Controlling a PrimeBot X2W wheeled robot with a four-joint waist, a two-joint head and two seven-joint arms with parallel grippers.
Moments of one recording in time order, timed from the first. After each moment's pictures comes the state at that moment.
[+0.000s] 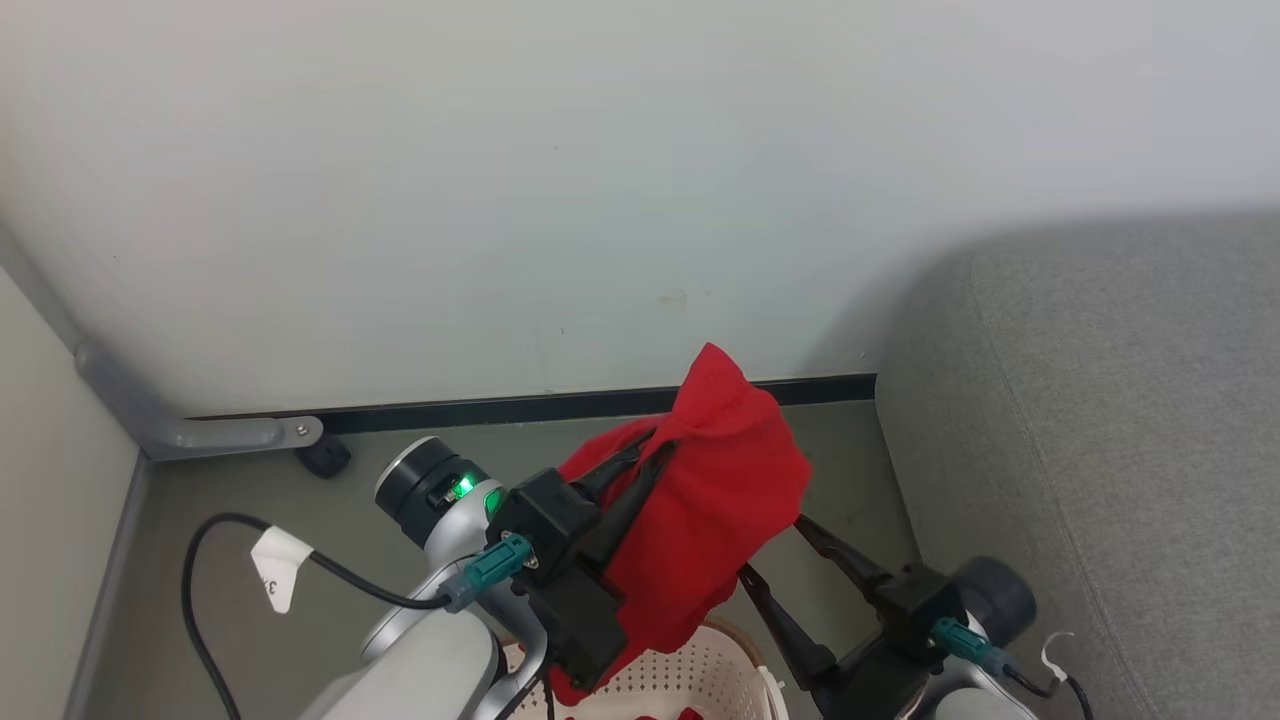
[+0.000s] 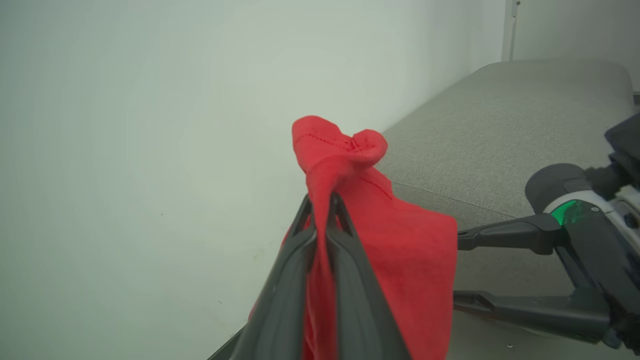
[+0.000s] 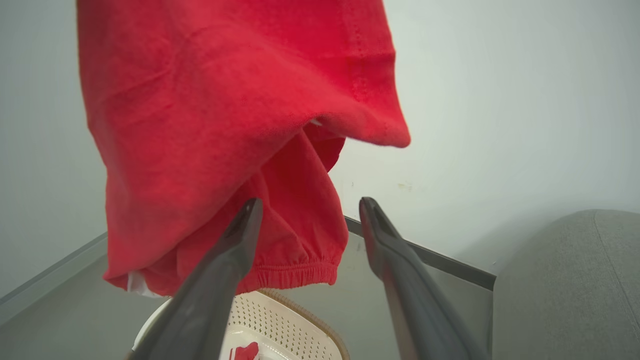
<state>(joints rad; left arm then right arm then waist) -0.55 0.19 -0.69 0.29 -0.32 -0.13 -0.10 -0.40 -0.14 0.60 0.52 0.21 0.12 -0.26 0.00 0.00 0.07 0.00</state>
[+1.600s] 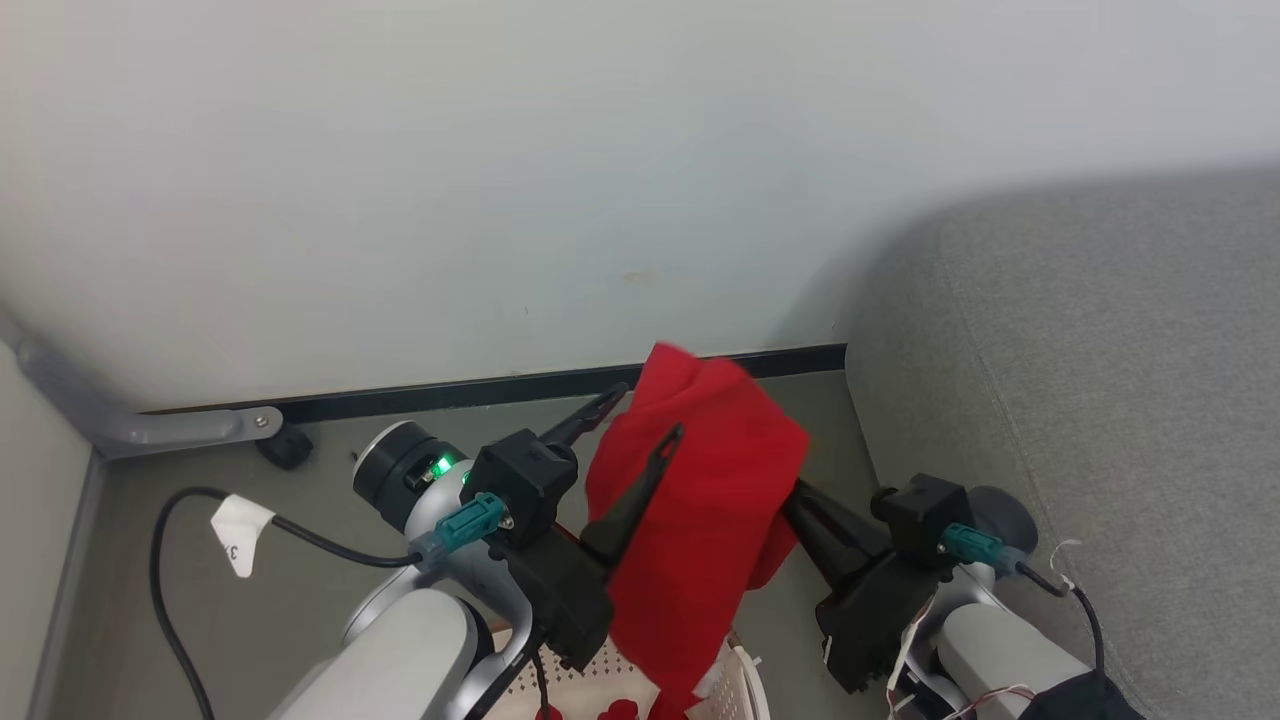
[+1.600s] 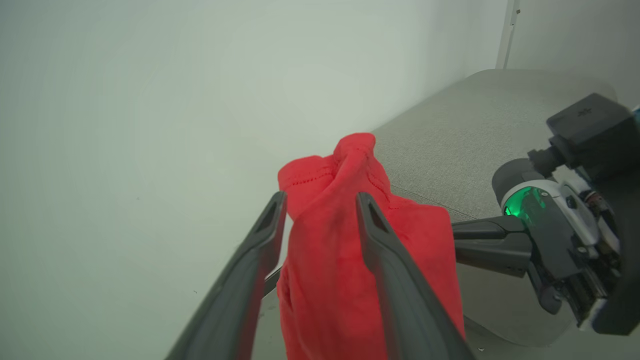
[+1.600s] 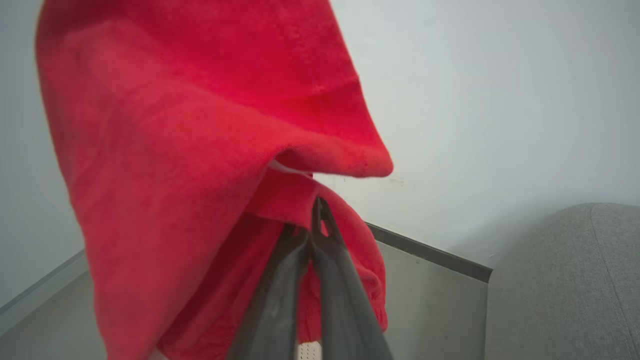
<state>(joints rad) -0.56 0.22 -0.67 0.21 -0.42 -0.10 0.01 -0.62 -0.20 0.82 0.65 0.48 0.12 -0.26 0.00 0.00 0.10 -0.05</state>
